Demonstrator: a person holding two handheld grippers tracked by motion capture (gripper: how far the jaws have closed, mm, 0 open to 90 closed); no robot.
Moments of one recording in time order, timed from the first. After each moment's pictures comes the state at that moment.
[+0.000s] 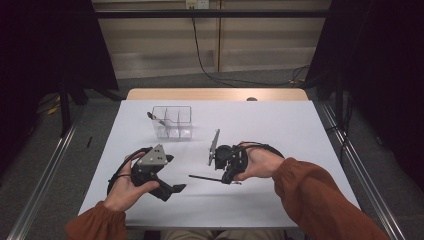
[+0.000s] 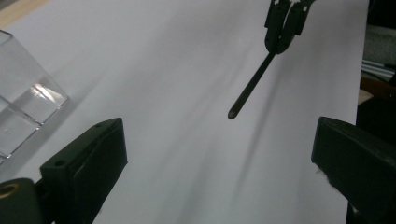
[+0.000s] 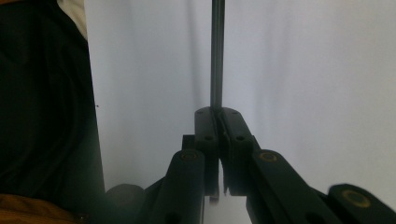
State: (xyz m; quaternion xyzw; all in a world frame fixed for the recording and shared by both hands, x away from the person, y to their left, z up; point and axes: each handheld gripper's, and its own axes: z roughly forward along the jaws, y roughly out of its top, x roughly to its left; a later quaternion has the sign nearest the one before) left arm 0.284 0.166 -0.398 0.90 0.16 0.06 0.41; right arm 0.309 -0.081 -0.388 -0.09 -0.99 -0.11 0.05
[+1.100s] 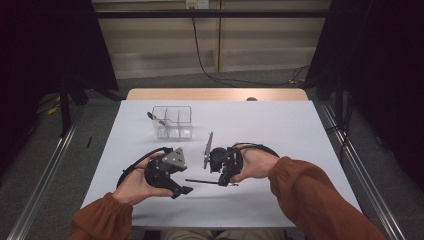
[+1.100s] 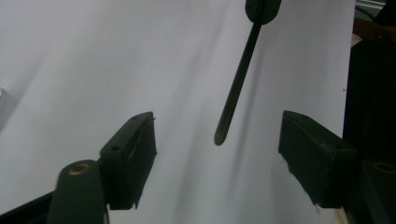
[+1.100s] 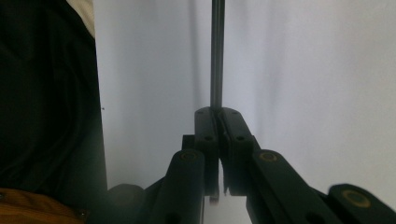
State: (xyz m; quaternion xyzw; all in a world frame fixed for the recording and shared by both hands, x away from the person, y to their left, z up) left arm 0.295 0.131 -0.401 0.95 0.11 0.01 0.30; right arm 0.308 -0.068 -0.390 -0.07 -0.99 -0.10 0.05
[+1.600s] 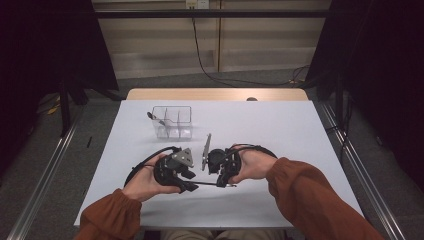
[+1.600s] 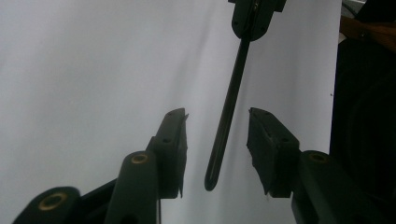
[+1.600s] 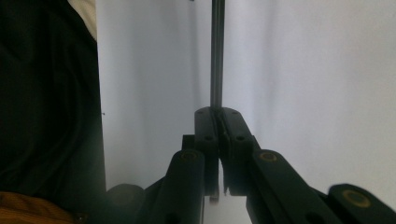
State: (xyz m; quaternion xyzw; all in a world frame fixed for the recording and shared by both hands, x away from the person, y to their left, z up) left arm 0.300 0.115 -0.406 0.95 0.09 -0.02 0.29; right arm 0.306 -0.064 -0.394 -0.06 -0.99 -0.11 0.05
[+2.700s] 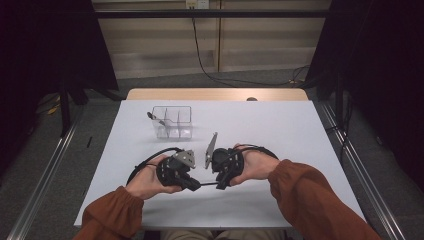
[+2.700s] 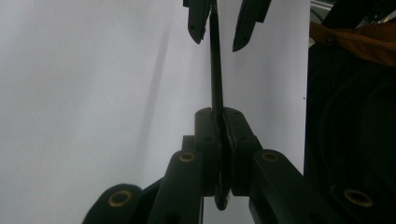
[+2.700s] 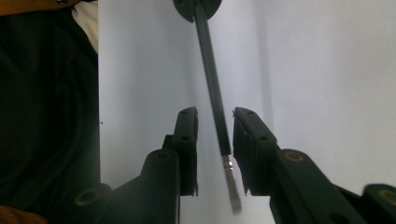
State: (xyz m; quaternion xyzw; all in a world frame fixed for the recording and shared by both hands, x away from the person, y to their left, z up) left arm 0.302 0.112 -0.409 0.95 0.08 -0.07 0.30; right arm 0.307 -0.074 -0.398 -0.06 -0.99 -0.15 0.05
